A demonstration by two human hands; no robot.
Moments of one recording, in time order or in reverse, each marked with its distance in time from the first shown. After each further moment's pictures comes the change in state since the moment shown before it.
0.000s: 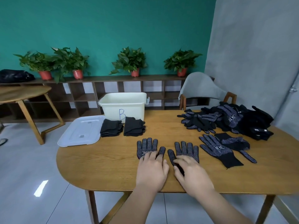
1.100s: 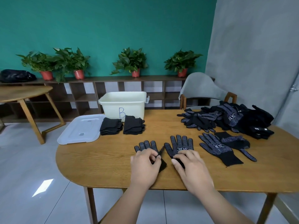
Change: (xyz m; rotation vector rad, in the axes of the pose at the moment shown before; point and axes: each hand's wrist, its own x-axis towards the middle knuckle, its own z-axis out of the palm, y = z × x) left_hand -0.003 -0.014 -0.010 -0.455 0.135 -0.204; right_hand -0.001 0.001 -0.010 -0.020 0.028 0.038
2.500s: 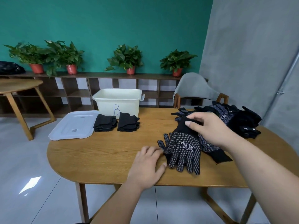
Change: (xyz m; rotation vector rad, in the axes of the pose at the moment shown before) left_hand -0.007 0.009 -0.002 0.320 -0.277 0.391; right_hand 0.084 -0.001 -0.162 0.523 -0.162 0.031
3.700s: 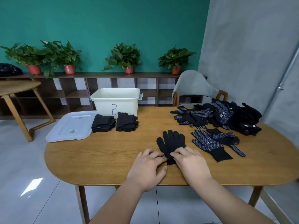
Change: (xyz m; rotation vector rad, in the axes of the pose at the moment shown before) left_hand -0.001 0.003 0.002 0.052 -0.124 0.071; right_hand -0.049 0.102 0.134 -0.825 0.254 -0.334
